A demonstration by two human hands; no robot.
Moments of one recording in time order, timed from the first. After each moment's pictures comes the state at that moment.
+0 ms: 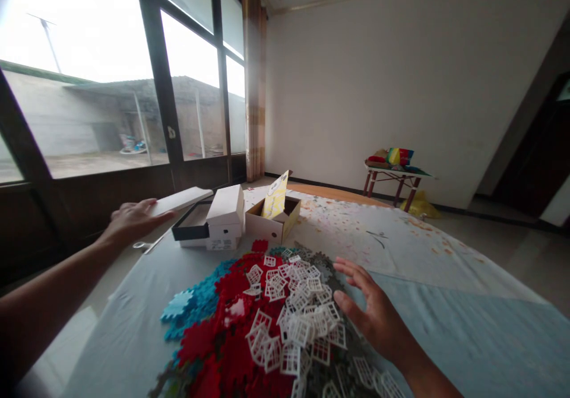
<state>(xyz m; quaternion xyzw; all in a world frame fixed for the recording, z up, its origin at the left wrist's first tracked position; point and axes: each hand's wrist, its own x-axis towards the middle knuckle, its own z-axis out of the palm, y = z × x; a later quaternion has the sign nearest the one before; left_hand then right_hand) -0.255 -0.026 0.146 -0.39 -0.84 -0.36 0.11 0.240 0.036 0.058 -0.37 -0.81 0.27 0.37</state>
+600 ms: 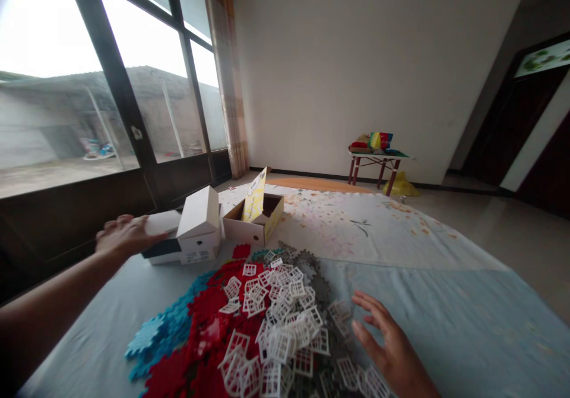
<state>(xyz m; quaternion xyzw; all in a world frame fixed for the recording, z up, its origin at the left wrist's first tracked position) -0.259 0.037 0.126 -0.42 -0.89 -0.09 0.15 0.299 0.036 -0.018 -0.49 -0.72 0.30 0.39</state>
